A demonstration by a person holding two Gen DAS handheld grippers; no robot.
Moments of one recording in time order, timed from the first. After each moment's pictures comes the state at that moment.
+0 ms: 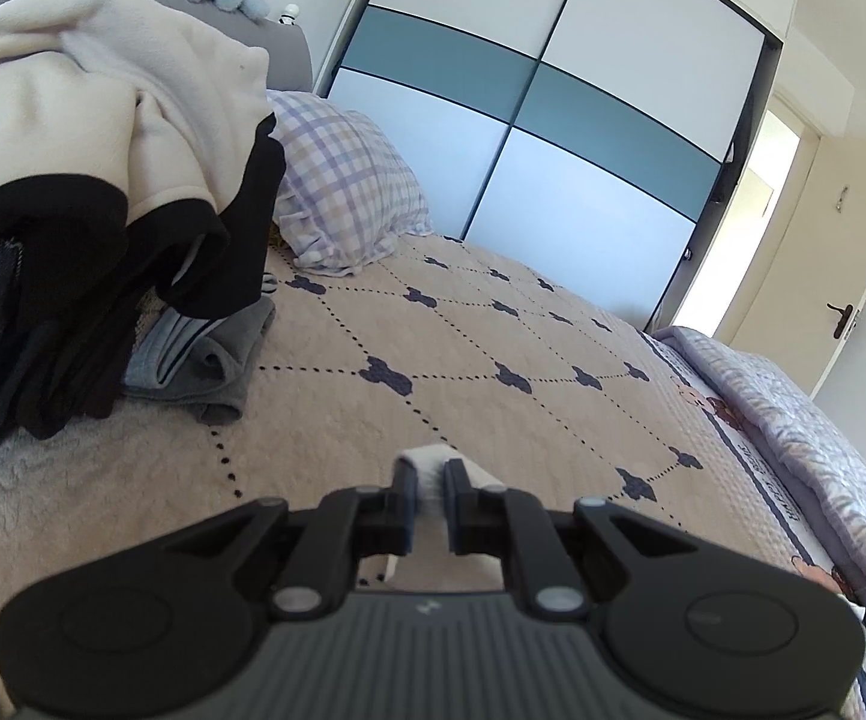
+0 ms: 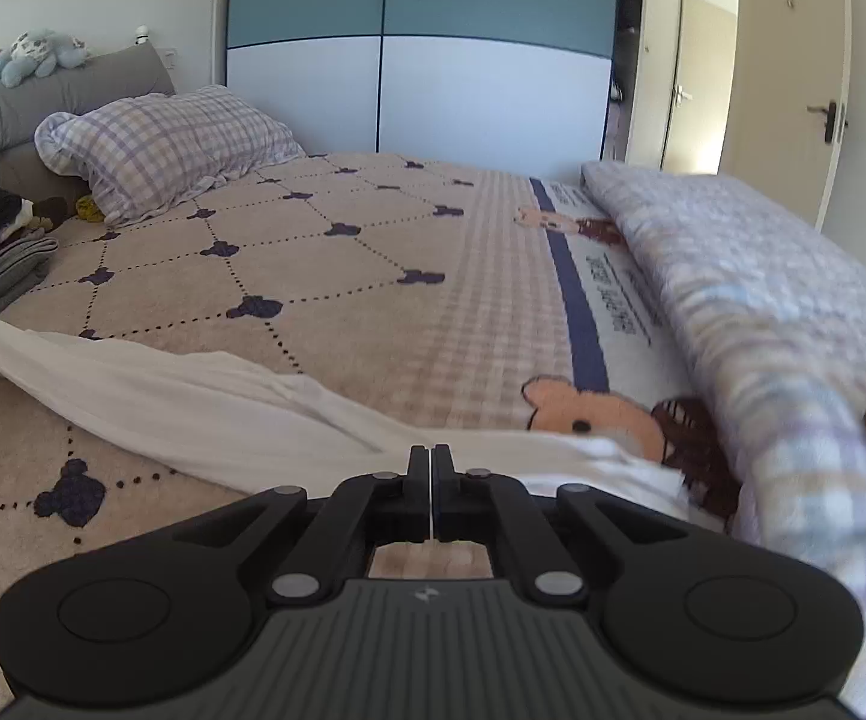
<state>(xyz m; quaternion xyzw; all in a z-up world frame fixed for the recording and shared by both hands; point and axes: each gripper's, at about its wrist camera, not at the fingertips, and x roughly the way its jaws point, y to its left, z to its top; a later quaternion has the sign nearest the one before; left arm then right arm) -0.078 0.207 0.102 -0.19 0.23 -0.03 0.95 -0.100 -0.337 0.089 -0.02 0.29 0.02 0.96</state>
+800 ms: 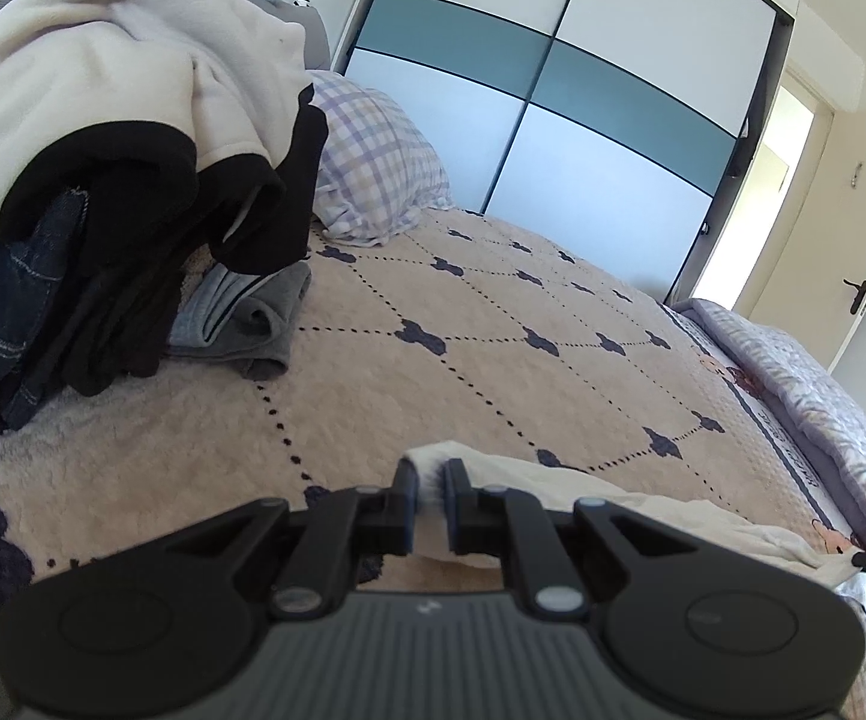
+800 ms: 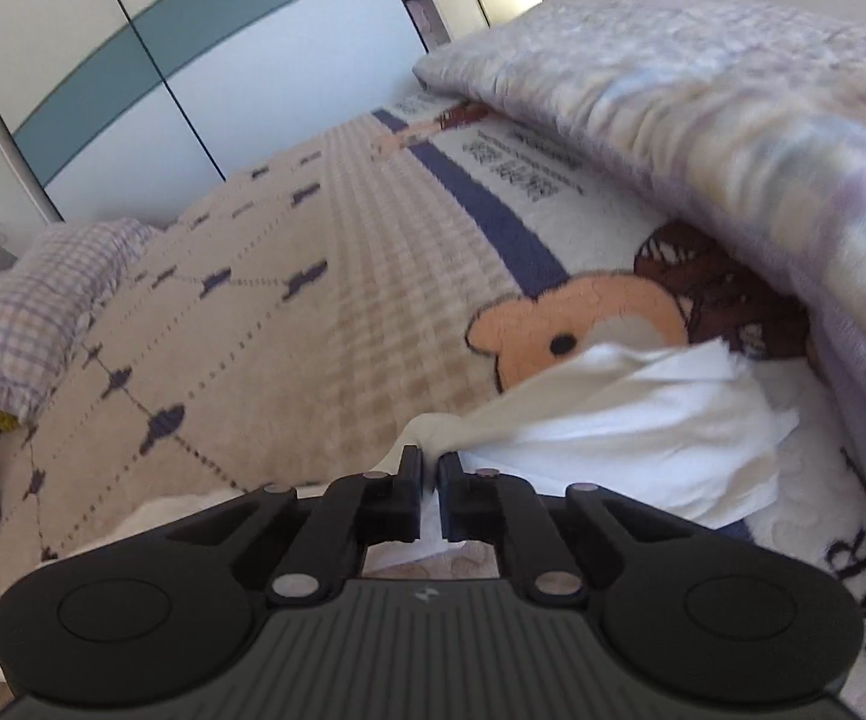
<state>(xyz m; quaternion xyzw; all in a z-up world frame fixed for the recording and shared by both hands) -0.097 0.220 0.089 -0.17 0.25 -0.01 0.95 -0.034 -0.377 0.059 0.24 0.30 -0.08 0.92</state>
